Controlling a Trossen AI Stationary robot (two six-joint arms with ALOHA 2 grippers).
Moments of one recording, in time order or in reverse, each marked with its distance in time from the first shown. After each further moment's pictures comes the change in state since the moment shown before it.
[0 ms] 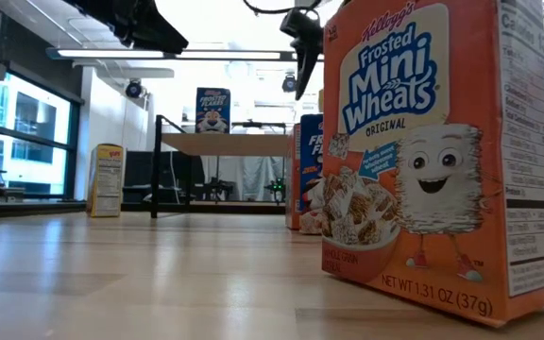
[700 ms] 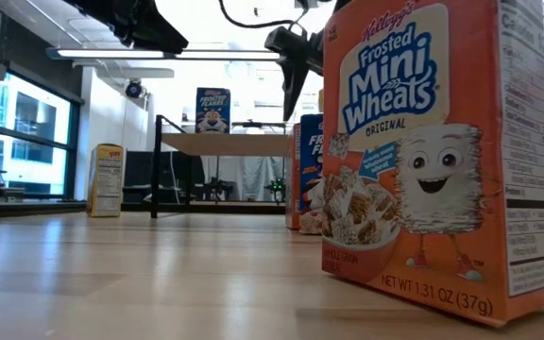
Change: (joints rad) left arm 0.000 0.000 0.000 0.001 0.000 0.004; right arm 0.038 0.094 -0.001 0.048 0.005 -0.007
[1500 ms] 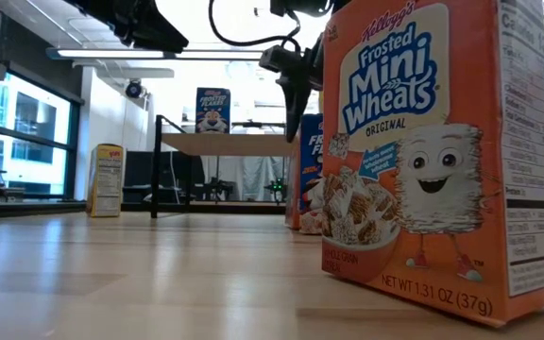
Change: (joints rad) left arm 0.000 0.000 0.001 0.003 0.001 0.000; right arm 0.009 0.053 0.000 0.012 -0.024 -0.019
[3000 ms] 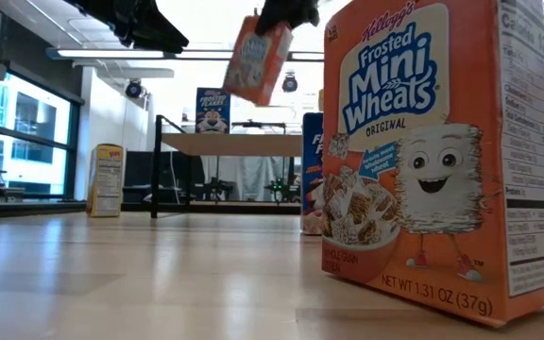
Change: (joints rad) left arm 0.000 0.000 0.000 0.000 0.000 -0.019; right arm -0.147 -0.001 0.560 -0.120 0.001 -1.133
